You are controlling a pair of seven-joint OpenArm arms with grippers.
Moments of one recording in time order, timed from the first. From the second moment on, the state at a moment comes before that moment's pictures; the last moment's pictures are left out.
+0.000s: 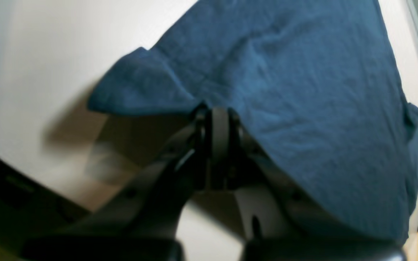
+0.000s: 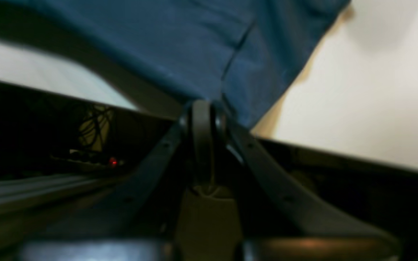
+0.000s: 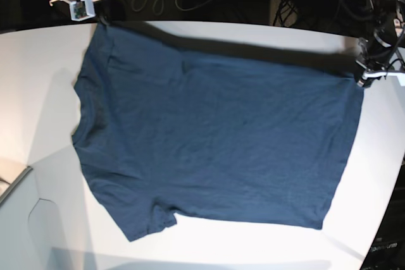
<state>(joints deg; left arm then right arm) 20.6 -16.3 -29.4 86.6 -56.4 0.1 33.2 -48.1 3.9 11.0 99.1 -0.3 17.8 -0.1</state>
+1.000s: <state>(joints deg) 24.4 -16.6 -33.6 85.2 -56.1 0.1 39.2 -41.5 3.6 16.7 100.5 -0.4 17.8 2.0</state>
